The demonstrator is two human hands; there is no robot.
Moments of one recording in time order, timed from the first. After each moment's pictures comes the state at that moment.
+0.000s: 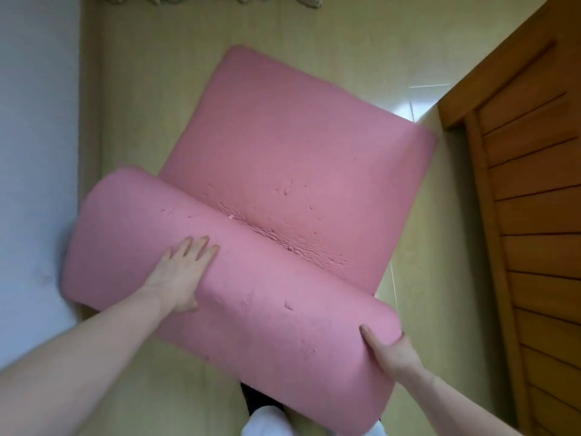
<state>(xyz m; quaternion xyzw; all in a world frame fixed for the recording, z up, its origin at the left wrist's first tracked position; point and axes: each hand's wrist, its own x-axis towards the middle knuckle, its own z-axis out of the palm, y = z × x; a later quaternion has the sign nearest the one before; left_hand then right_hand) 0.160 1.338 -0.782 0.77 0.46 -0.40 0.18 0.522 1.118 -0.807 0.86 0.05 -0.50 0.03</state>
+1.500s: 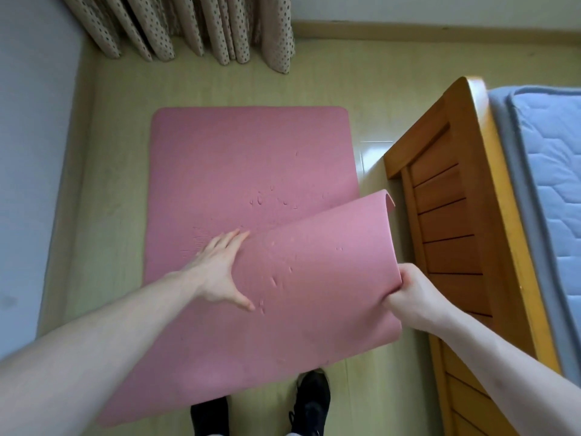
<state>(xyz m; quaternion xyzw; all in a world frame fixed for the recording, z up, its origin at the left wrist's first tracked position) 0.329 1.375 -0.698 0.75 0.50 -0.22 0.37 0.680 1.265 -0.629 0.72 0.45 -0.52 -0.07</state>
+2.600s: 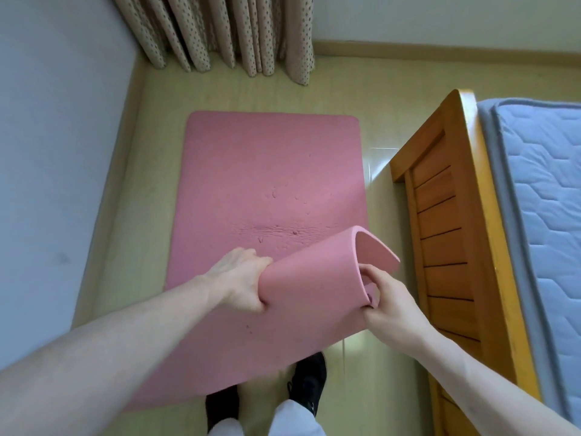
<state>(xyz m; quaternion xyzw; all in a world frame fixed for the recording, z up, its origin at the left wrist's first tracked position) 0.356 1.282 -0.604 0.83 0.44 -0.23 0.27 0.641 1.182 -0.568 0.67 0.57 -0.46 -0.13</state>
